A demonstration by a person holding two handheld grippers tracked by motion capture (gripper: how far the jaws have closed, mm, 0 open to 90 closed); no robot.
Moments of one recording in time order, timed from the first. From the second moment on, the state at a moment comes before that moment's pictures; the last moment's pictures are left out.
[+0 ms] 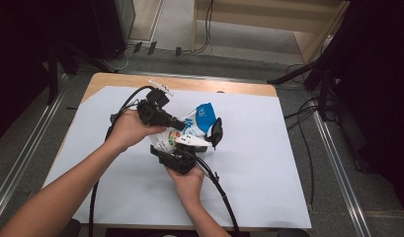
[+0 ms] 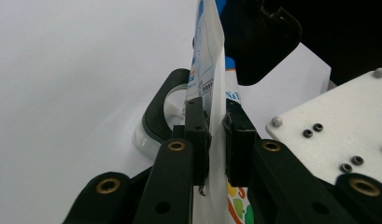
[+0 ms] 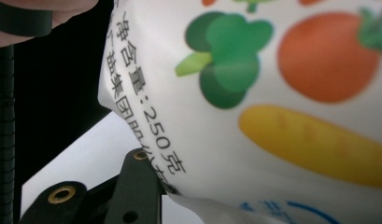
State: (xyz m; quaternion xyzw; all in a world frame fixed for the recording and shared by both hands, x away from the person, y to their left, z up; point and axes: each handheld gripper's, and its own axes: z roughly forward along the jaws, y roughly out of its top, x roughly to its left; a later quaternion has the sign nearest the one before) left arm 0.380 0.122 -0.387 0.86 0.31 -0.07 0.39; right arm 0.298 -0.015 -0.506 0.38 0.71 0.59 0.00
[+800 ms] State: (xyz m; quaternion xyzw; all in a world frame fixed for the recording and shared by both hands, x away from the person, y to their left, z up) left arm 0.380 0.120 -0.381 0.86 0.31 -0.07 0.39; right arm 0.299 -0.012 -0.499 0.36 0.73 0.58 0.02
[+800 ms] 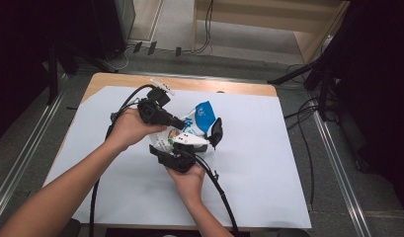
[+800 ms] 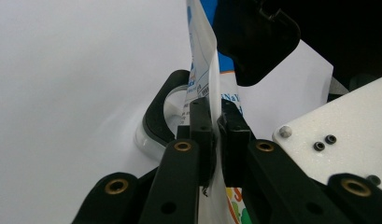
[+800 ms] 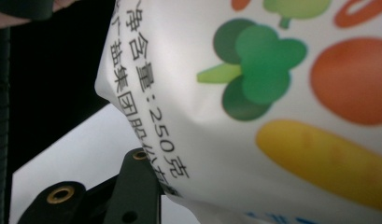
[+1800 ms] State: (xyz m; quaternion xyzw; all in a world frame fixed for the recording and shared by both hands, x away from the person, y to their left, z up) left arm 0.376 0.128 -0.374 0.86 0.31 -0.06 0.40; right arm 0.298 -0.011 -0.498 0.41 0.67 0.62 -0.03
